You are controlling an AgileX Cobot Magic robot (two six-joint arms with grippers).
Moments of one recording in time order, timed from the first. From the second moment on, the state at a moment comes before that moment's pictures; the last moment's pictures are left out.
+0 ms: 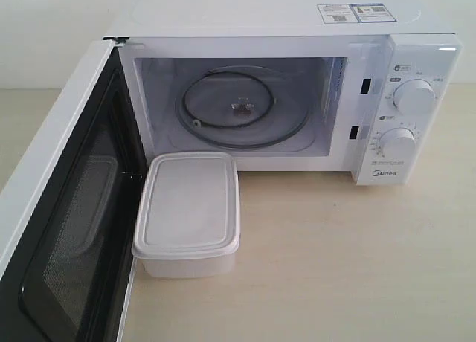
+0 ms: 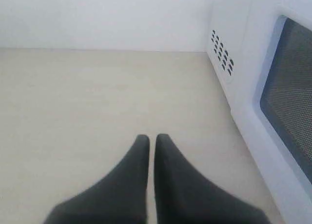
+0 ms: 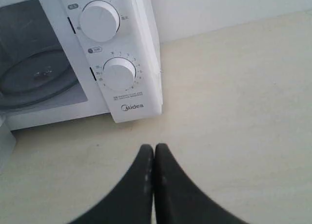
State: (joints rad) left arm -0.05 0.00 0.00 0.16 0.33 -0.16; right arm 0.07 0.01 0.00 -0.06 0.33 0.29
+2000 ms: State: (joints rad) left arm -0.05 0.00 0.00 0.16 0.33 -0.16; right arm 0.07 1.07 -0.94 0.98 0.90 -0.43
